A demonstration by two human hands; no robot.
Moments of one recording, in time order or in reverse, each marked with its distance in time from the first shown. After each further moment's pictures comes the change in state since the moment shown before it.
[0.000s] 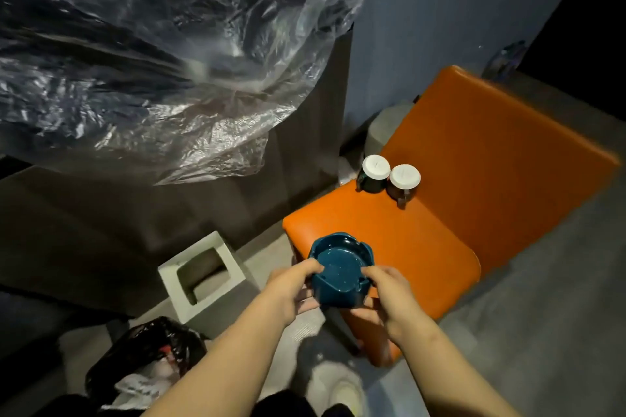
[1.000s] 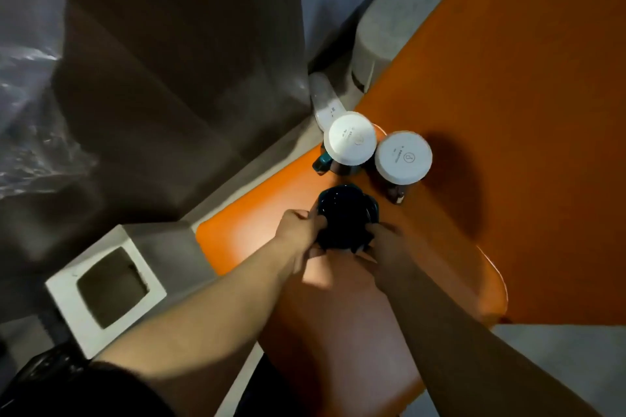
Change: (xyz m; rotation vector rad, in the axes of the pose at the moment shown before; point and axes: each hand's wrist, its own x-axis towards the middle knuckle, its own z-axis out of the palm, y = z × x) left_hand 0.330 0.062 0.175 0.283 0.099 -0.076; right_hand 0.353 -0.065 -0.066 0.160 0.223 0.329
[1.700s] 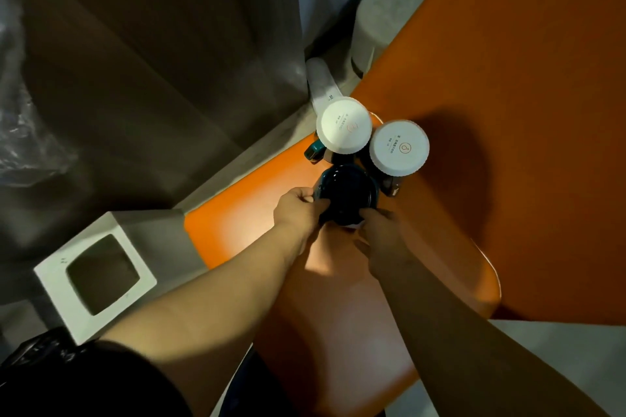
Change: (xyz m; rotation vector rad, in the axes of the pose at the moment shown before) left_hand 0.007 0.004 0.018 0.036 0.163 0.105; right_hand 0.007 -0.009 0.001 -0.086 0.031 -0.069
